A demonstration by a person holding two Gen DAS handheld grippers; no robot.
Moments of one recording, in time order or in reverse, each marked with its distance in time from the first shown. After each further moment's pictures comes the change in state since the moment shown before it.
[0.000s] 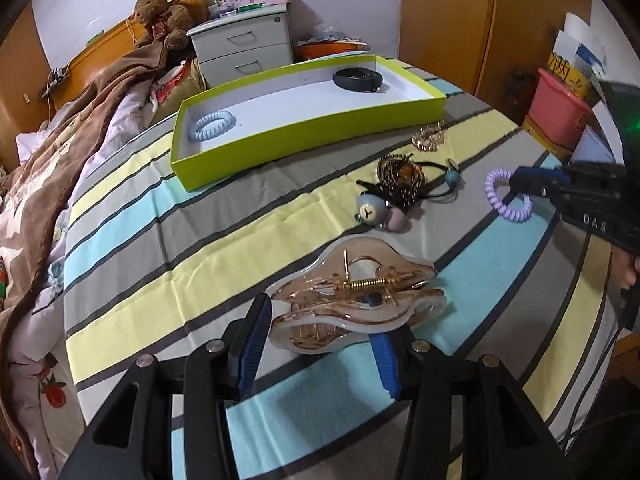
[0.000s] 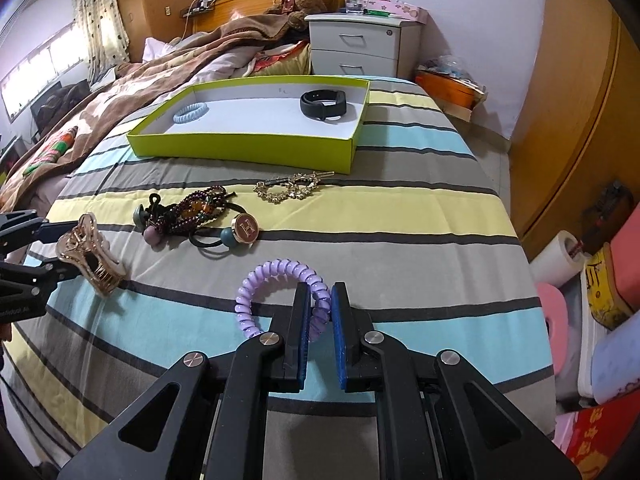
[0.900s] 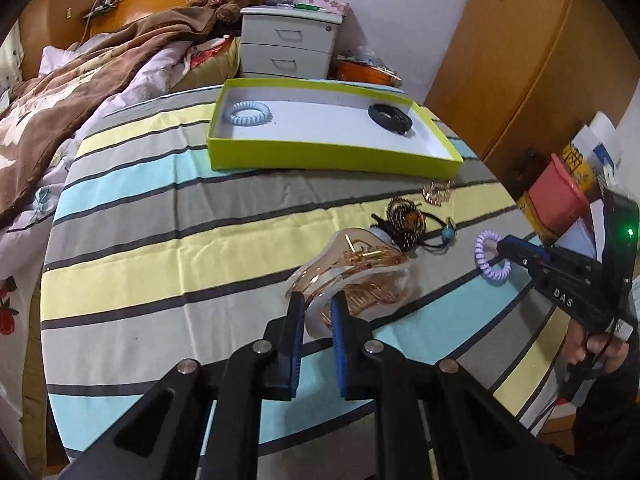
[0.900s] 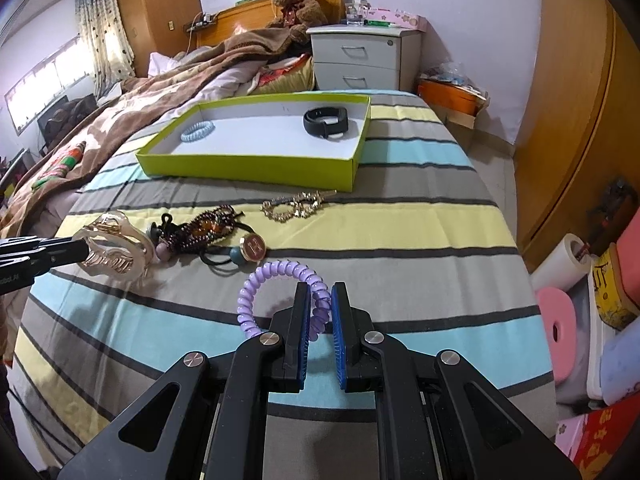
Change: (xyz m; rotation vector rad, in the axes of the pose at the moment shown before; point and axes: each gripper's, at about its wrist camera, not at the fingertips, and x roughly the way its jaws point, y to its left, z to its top) left arm -0.021 0.029 -0.005 -0.299 -0.047 -0.105; right arm -0.011 -0.004 0.005 0.021 -0.051 0.039
